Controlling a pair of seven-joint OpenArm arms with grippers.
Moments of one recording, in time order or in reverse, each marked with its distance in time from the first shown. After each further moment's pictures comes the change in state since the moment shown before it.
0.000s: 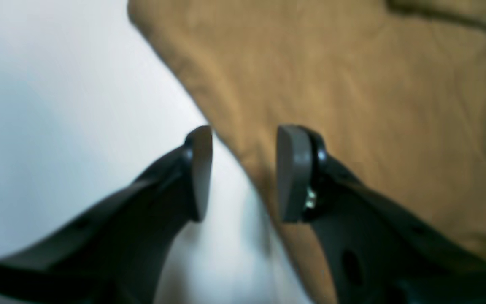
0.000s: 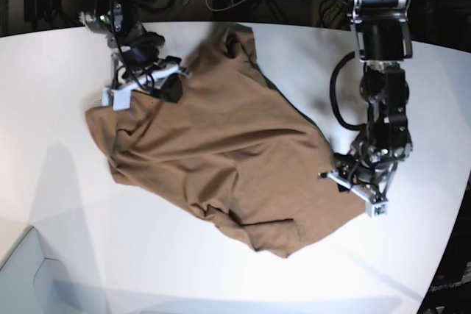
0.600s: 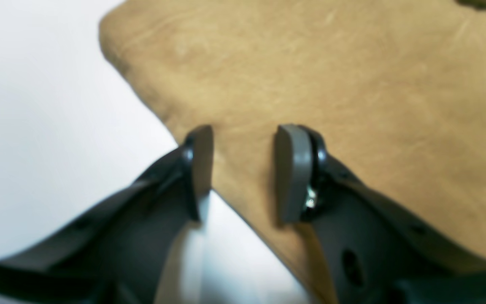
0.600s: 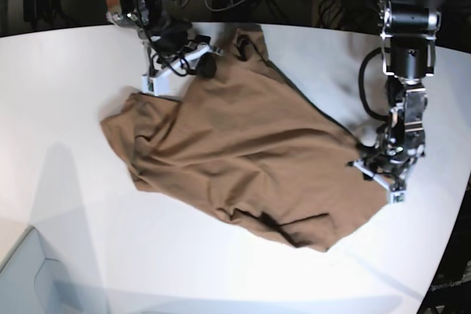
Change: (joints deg) left arm -3.0 -10.1 6.3 -20.6 -1.4 -0.9 -14.8; right arm 2.9 2.3 -8.8 -11.8 1.7 1.0 1.5
